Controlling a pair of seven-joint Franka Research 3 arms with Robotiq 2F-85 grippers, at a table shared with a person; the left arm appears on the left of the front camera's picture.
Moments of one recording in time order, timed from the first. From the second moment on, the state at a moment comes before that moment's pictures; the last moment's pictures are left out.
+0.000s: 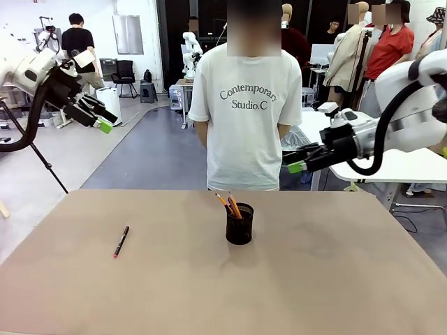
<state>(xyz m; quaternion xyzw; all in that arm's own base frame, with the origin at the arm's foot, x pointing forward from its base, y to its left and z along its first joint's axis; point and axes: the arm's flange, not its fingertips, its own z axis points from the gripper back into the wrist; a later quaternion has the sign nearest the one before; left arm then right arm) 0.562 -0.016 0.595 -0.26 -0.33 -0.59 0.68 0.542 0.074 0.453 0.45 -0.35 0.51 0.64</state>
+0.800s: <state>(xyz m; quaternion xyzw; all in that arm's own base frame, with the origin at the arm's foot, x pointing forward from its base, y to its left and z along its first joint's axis) 0.562 -0.016 0.595 -0.26 -0.33 -0.59 0.68 0.539 -0.015 0.488 0.36 -0.36 0.55 0.66</state>
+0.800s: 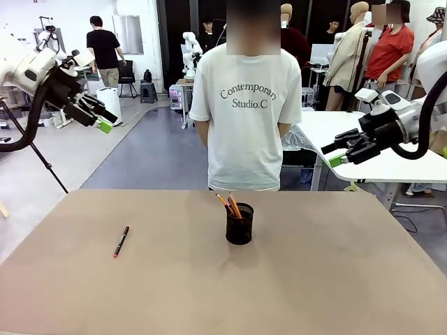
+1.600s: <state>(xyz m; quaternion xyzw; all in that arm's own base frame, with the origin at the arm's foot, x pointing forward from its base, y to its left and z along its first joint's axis) 0.562 -0.016 0.595 -0.26 -0.33 -0.59 0.68 0.540 -0.016 0.483 0.36 -0.36 0.55 0.67</state>
